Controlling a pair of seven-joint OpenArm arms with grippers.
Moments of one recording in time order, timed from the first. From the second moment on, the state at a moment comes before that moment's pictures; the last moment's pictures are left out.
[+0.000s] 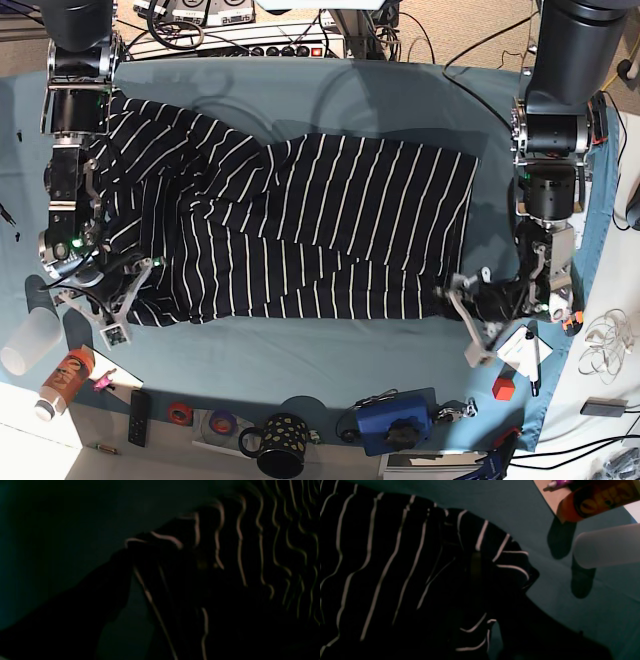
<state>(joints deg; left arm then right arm) -36.3 -12.7 1.3 44.2 -24.4 -30.5 48.5 18.2 29.2 0.4 87.6 11.3 22.0 -55.7</state>
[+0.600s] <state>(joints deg) -35.8 -7.8 1.2 44.2 -11.9 -20.4 45.1 18.1 29.2 0.4 87.6 11.3 21.9 -55.7</state>
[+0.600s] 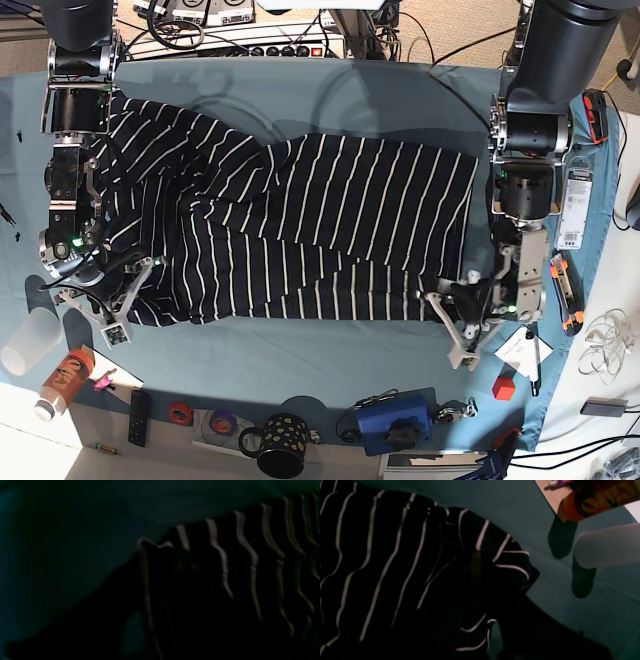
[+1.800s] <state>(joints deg) -41.7 -19.8 -6.1 44.1 -44.8 -30.3 62.9 18.7 29.2 10.7 90.0 36.0 30.7 -65.1</state>
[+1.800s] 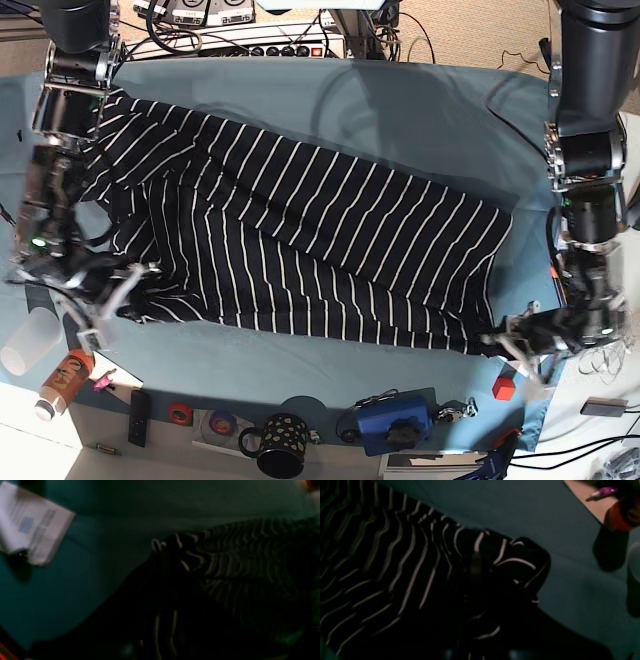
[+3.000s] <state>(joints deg) -31.8 -22.1 -13.8 52.7 -65.1 -34.5 80.2 -7.3 28.7 44.7 106.9 51.6 36.4 -72.2</state>
